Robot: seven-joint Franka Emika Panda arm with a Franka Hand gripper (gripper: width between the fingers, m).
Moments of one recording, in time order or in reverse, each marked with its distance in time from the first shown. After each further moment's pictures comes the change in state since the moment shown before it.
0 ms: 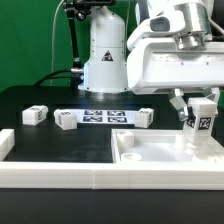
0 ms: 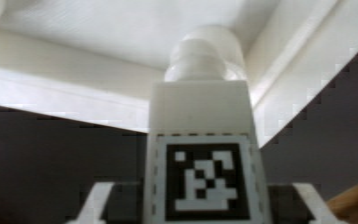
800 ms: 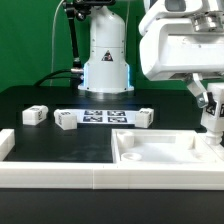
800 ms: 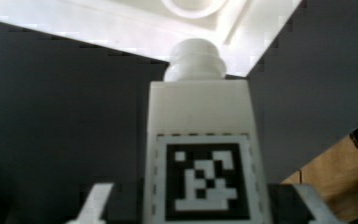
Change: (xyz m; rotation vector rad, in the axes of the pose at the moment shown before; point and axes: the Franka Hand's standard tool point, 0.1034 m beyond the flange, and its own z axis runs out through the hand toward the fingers) arm 0.042 -0.004 -0.008 0.016 0.023 0.002
